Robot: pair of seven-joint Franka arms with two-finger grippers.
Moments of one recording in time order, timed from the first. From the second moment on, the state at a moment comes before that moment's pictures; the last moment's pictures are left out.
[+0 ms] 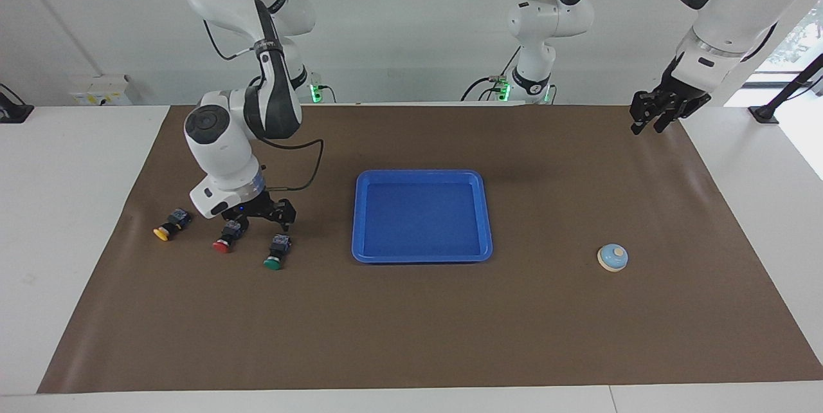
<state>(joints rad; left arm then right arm) 0.02 -0.08 -0.01 -1.72 -0.02 1.60 -0.01 0.04 0.33 0.05 -1.93 -0.03 2.29 0.22</state>
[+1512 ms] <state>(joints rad) 0.00 -0.08 -0.01 -1.71 -0.02 1.51 0.03 0.15 0.39 0.05 -1.68 -0.04 2.04 0.35</state>
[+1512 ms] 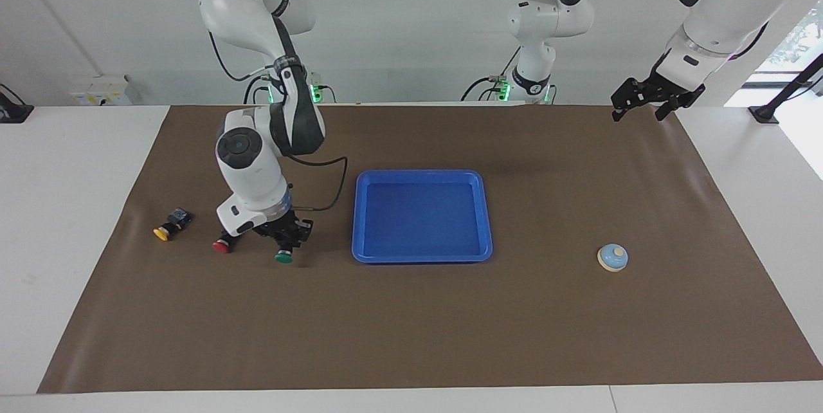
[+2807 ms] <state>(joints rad) 0.00 -0.08 -0.01 -1.71 -0.02 1.51 0.04 0.50 0.43 0.05 -1.83 -0.03 2.25 0.79</state>
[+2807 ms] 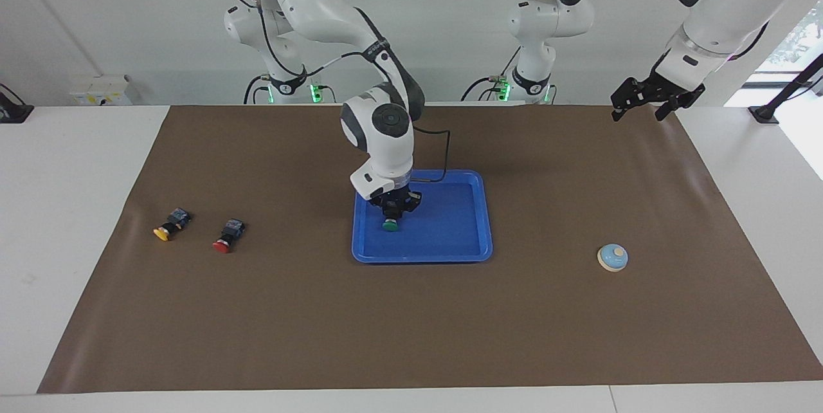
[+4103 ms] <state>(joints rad) 0.00 -0.08 0.00 -1.71 -0.02 1.51 0.04 0.03 0.31 0.00 -1.74 -0.10 1.96 0.41</state>
